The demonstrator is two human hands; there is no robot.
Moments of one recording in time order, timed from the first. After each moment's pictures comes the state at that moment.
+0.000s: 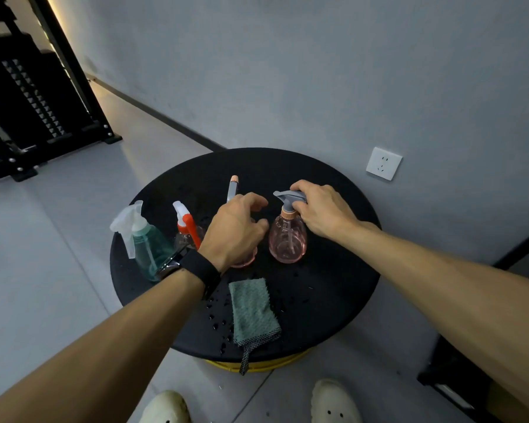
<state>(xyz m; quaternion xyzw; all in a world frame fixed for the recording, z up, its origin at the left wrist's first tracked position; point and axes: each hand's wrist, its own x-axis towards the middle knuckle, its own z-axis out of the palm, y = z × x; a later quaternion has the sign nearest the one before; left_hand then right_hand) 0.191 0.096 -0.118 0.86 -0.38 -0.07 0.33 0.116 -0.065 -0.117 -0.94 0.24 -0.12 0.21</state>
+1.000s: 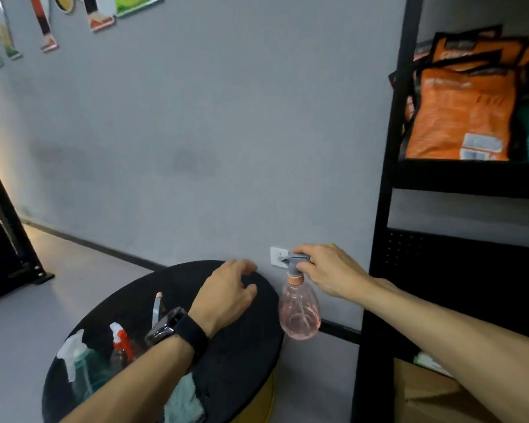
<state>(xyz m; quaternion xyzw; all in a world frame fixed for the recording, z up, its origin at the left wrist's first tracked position) 0.013 0.065 0.037 0.80 -0.54 -0.02 0.28 -0.149 -0.067 0.063 -0.91 0.31 -0.20 0.16</state>
